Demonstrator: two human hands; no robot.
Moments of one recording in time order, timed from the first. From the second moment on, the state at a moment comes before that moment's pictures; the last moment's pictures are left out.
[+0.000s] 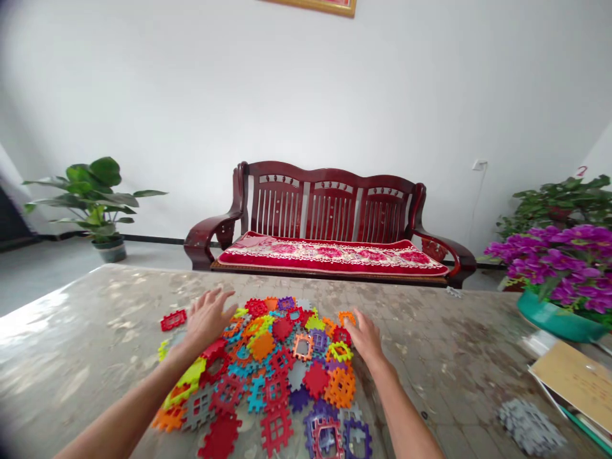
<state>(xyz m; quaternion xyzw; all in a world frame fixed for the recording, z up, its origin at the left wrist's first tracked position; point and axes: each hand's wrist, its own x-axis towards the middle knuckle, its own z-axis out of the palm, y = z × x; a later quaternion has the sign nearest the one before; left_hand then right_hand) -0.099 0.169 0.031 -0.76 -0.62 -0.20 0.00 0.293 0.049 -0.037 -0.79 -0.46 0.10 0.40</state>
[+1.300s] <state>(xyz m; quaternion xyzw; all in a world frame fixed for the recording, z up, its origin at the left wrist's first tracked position) -0.107 0.133 0.008 -0.84 -0.48 -0.21 -0.18 0.219 -0.033 0.002 -0.74 -0.58 0.22 0.25</state>
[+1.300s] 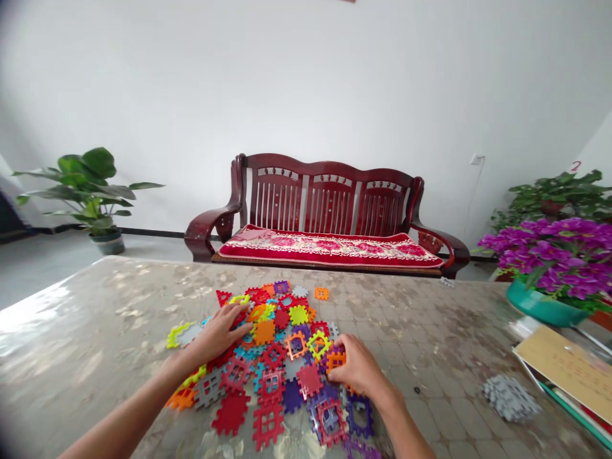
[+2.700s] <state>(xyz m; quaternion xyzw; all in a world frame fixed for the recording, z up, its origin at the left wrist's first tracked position) -0.028 0.034 0.012 -0.90 -0.40 -0.17 -0.05 0.221 0.034 0.021 -0.64 -0.49 0.33 0.49</state>
